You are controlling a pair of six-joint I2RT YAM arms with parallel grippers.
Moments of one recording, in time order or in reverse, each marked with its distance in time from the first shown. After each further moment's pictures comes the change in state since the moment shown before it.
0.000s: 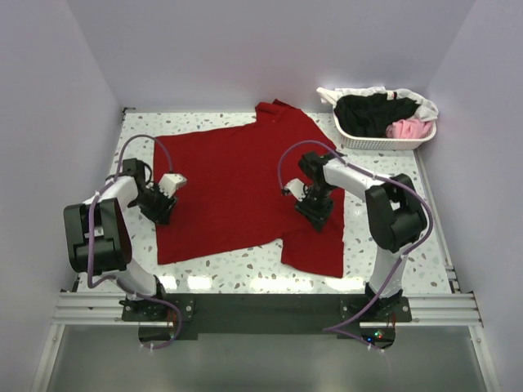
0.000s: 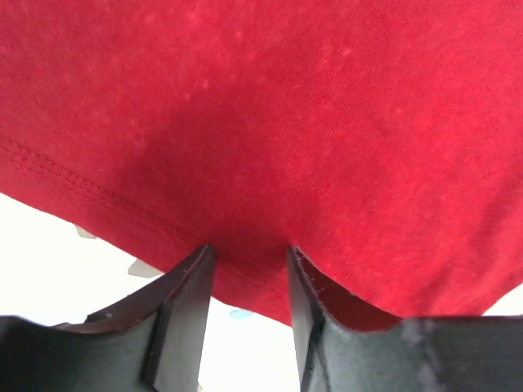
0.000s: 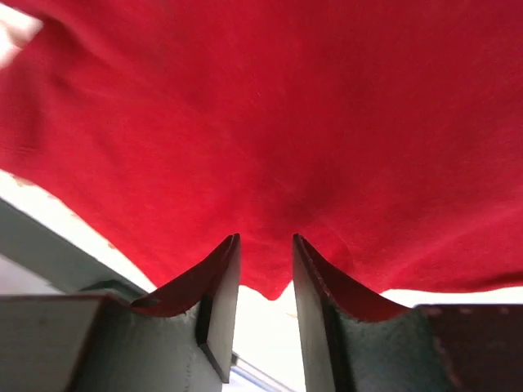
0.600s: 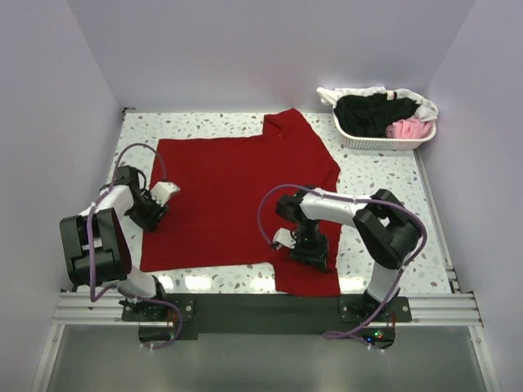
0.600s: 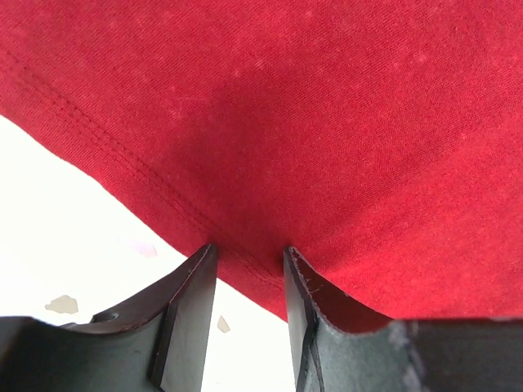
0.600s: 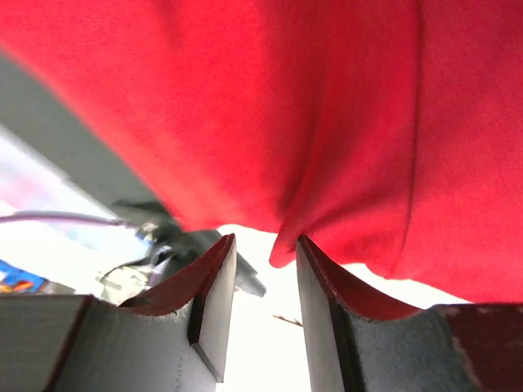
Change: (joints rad) left arm 0.042 -0.064 -0.092 0.055 -0.197 0.061; right arm 0.338 -0.082 -0.289 -0.088 0.063 -0.020
